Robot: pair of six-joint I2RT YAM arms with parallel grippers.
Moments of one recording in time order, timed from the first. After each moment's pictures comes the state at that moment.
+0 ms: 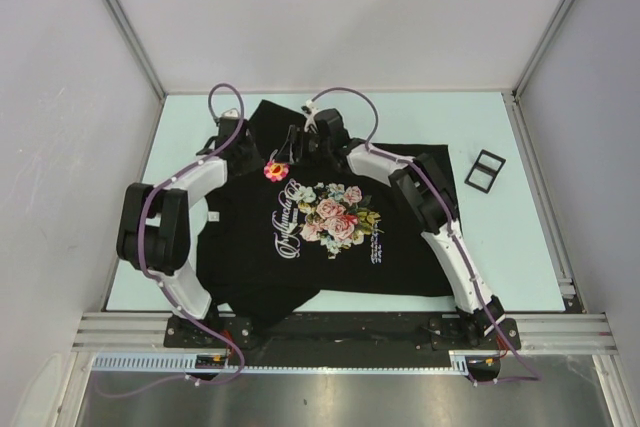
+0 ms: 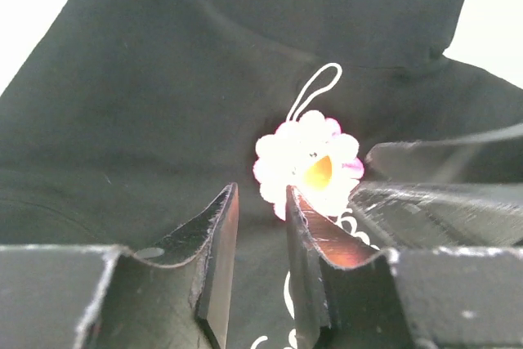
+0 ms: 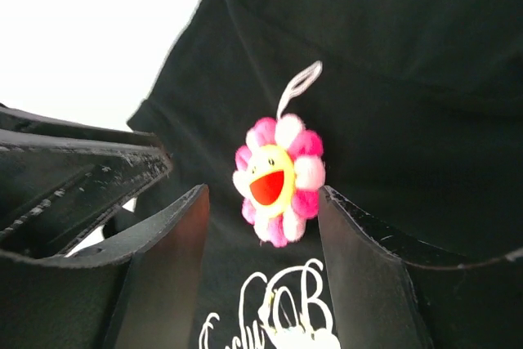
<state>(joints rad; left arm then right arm) -0.19 1.72 1.10 -0.17 -0.10 -0.52 0.63 2.46 1.89 0.10 -0.46 0.66</state>
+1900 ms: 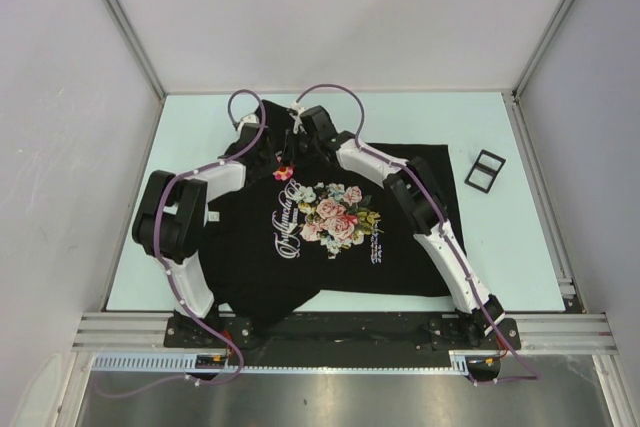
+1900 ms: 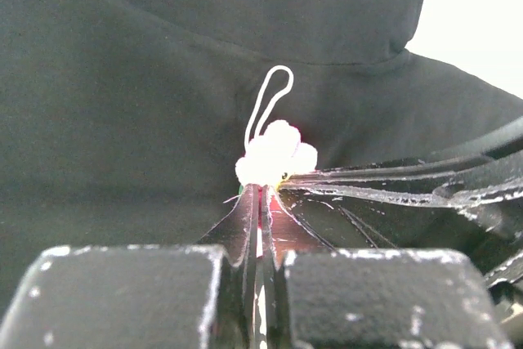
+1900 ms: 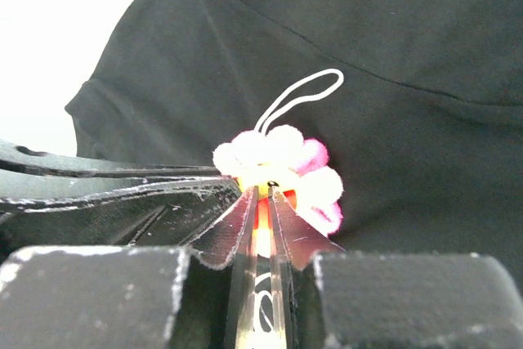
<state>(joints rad) -0.29 1.83 1.08 0.02 -0.12 -0.61 0.69 2.54 2.12 -0.22 -0.33 0.49</state>
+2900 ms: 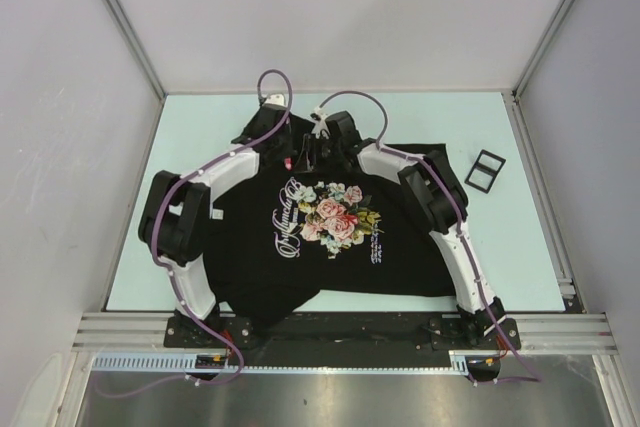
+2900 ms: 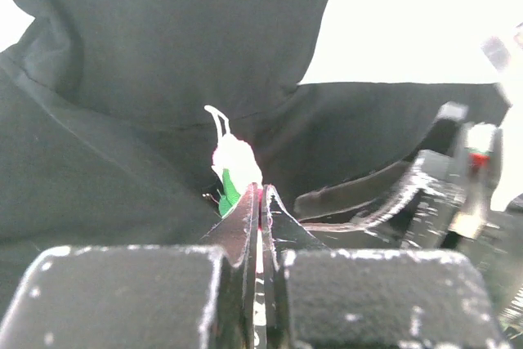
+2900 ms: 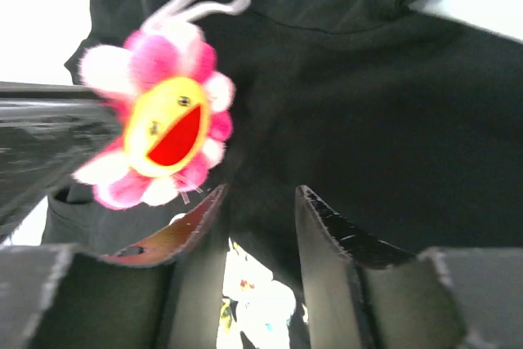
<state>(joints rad) -0.39 1.83 1.30 -0.16 -0.22 -0.38 0.60 2.40 1.78 -0.01 -0.47 0.51</state>
